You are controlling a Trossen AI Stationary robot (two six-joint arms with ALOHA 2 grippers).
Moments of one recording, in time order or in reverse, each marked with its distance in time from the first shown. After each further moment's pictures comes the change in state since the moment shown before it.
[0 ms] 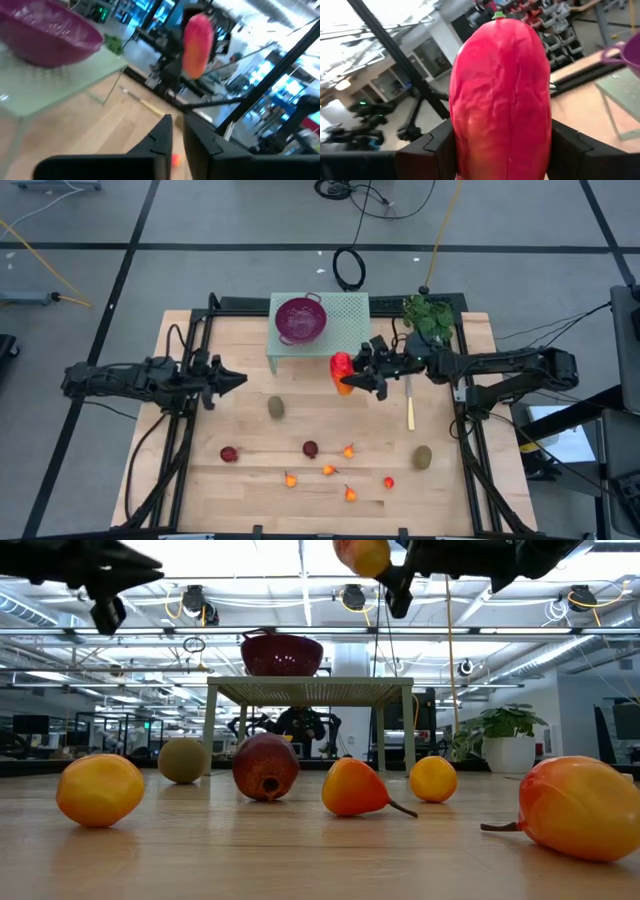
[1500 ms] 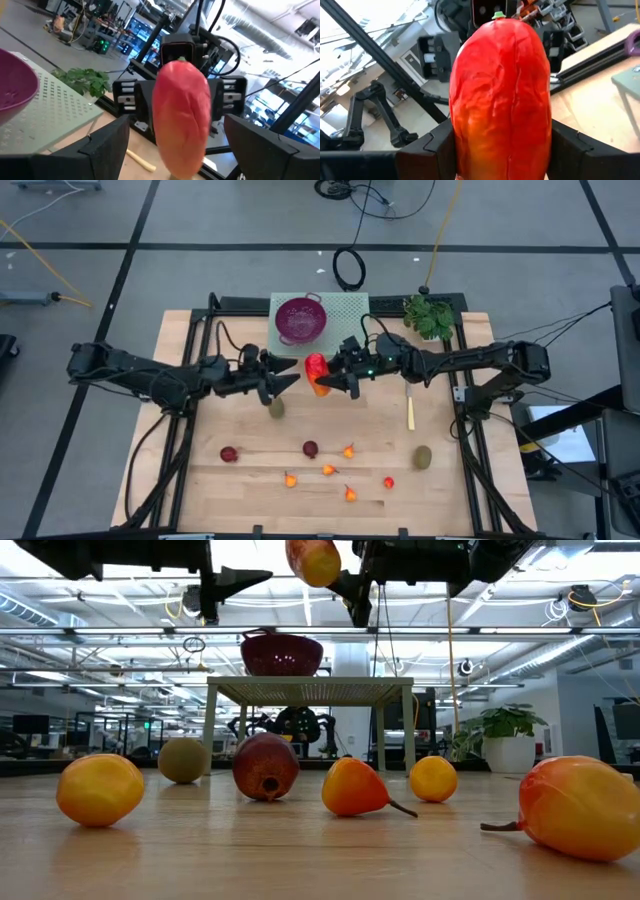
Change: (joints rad) left arm 0.050 0.823 0.203 0.774 -0.035 0.046; right arm 0.030 0.247 0.183 0.024 0.018 0.060
